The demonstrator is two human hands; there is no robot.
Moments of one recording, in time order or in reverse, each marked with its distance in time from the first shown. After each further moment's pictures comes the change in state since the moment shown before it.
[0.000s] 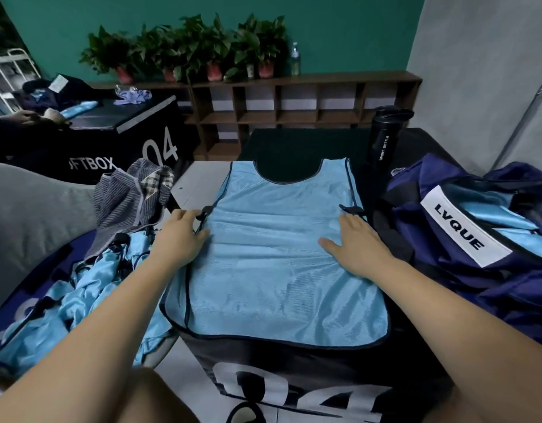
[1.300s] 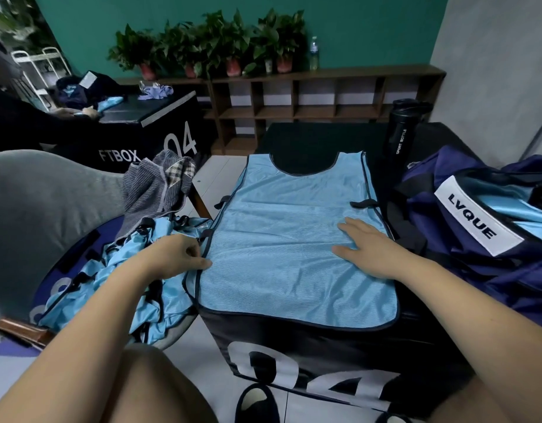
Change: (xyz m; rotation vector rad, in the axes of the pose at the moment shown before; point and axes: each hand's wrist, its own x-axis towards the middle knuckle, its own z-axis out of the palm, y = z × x) left_hand -0.076 -0.026 -0.052 0.041 -0.383 0.013; right_hand -0.037 -0.001 -0.013 0.107 -0.210 -0.148
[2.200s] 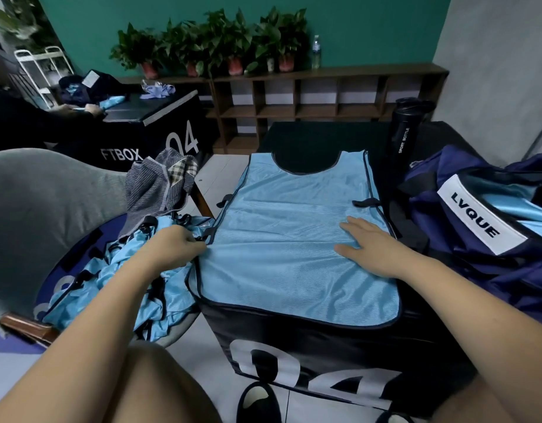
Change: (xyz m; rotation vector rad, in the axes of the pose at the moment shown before) left_hand -0.003 0.008 -0.003 -0.120 0.141 -0.170; right_hand 0.001 0.003 0.001 -0.004 0.002 0.006
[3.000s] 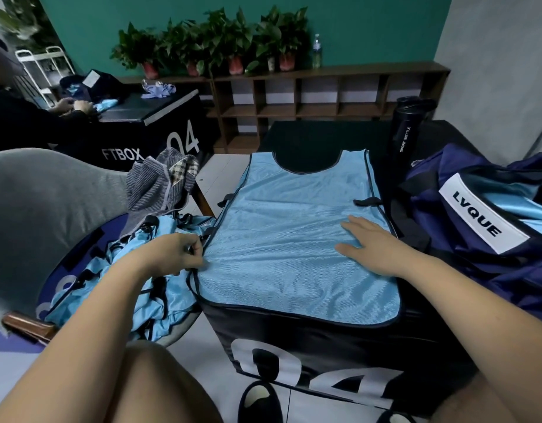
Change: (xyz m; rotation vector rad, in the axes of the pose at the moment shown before) left_hand -0.003 -0.016 -0.007 0.000 -0.239 0.135; right_hand 0.001 0.000 0.000 -0.006 -0.010 -0.006
